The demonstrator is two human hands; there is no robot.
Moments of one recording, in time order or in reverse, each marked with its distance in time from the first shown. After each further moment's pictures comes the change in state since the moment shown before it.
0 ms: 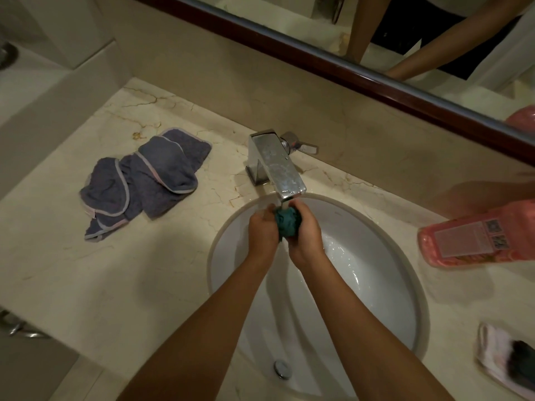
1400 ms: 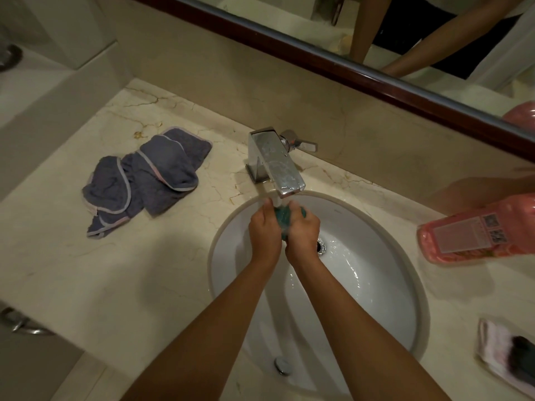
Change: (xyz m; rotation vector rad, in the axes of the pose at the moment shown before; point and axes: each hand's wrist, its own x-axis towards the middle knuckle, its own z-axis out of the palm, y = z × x) left_hand -0.017 -0.004 0.003 -0.019 0.079 0.221; right_hand 0.003 0.015 0.005 -0.251 0.217 -0.193
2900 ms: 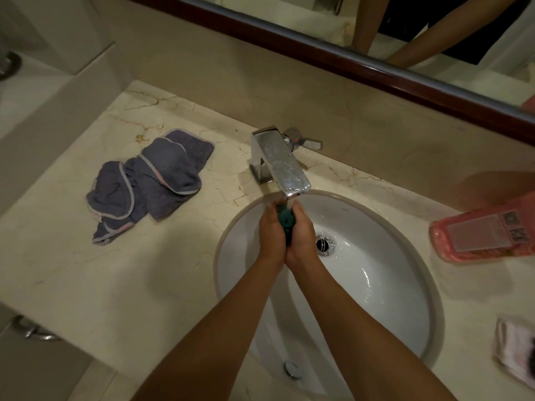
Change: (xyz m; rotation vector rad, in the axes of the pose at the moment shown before) left_hand 0.014 -0.014 0.004 -0.087 -0.162 -0.183; right_hand -0.006 0.006 0.011 0.369 -0.210 0.263
